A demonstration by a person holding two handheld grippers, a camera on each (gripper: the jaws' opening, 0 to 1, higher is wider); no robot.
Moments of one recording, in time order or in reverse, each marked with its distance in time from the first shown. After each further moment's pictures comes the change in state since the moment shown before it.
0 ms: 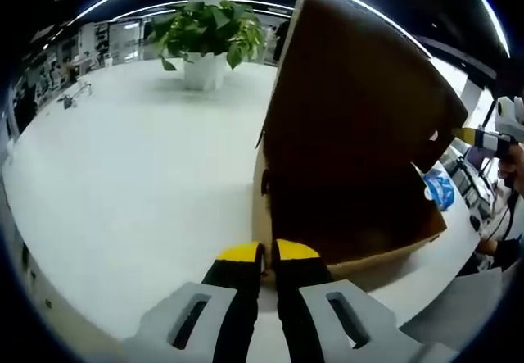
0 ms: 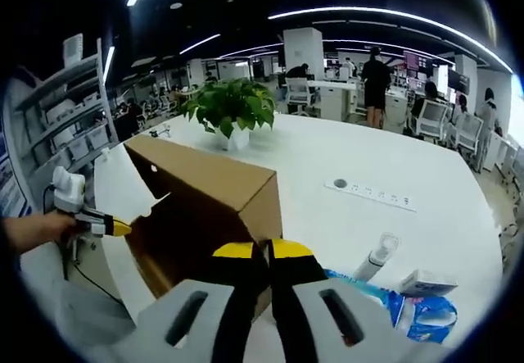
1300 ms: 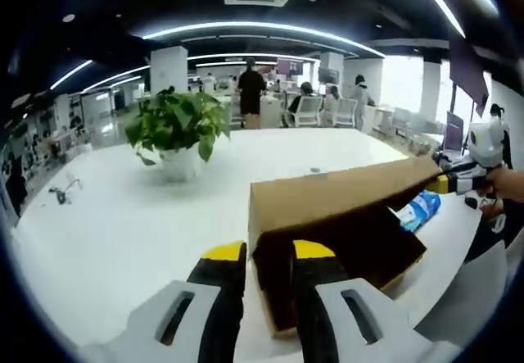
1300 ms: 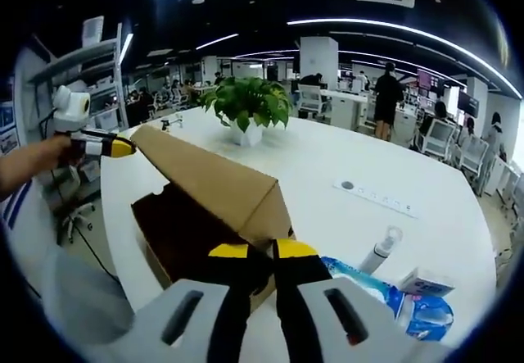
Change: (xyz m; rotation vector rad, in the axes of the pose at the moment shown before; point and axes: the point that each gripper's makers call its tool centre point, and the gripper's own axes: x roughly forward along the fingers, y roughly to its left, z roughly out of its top) left arm -0.051 -0.028 0.108 0.281 -0.256 -0.075; right arm -0.015 0.023 -0.028 -0.116 -0.010 0.038
